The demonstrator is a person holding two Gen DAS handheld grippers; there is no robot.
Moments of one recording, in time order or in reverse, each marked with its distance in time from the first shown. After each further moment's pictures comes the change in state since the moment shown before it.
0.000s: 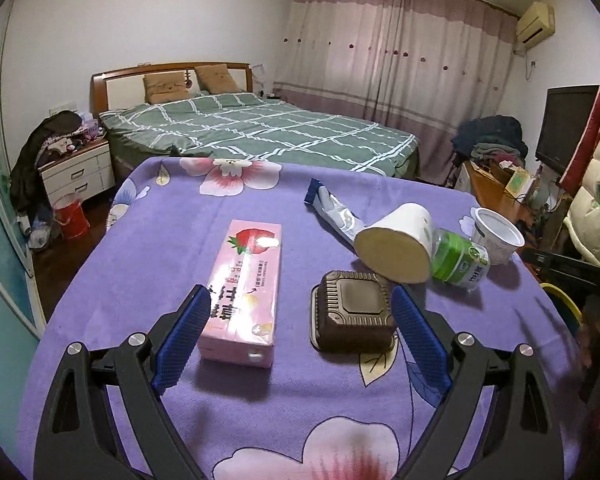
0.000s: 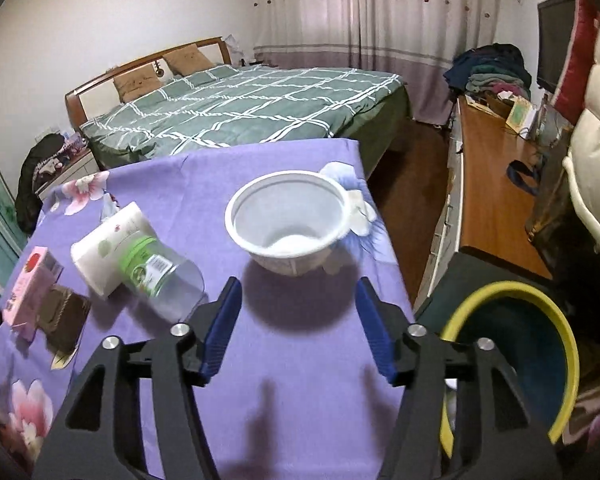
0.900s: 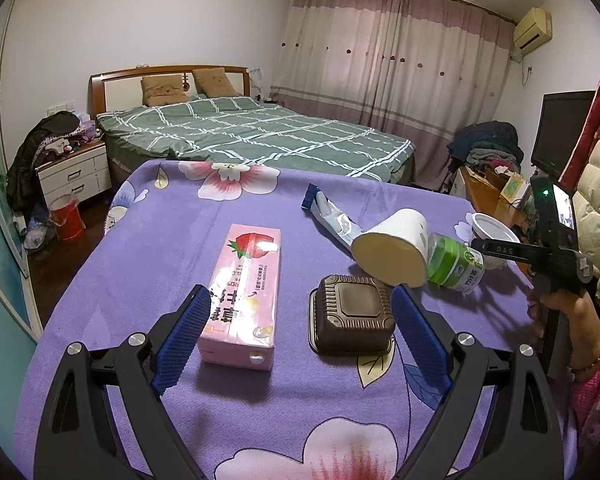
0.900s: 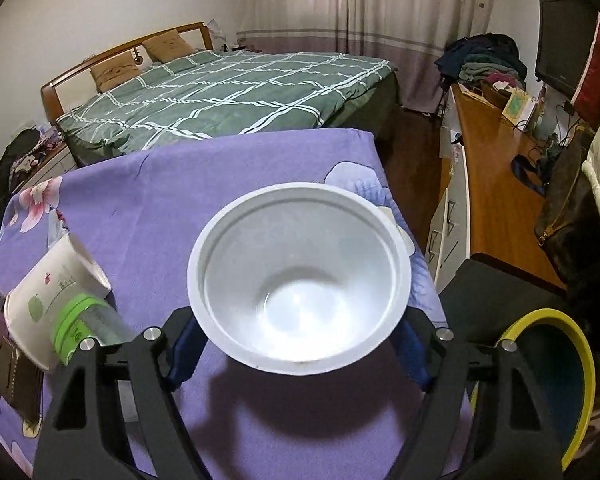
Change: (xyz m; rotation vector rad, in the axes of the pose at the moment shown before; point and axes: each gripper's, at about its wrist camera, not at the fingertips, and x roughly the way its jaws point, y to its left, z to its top) left arm -0.008 -0.005 -0.001 -0.007 -0.019 -0.013; right arm 0.069 0.010 0.029 0.024 0.046 -0.057
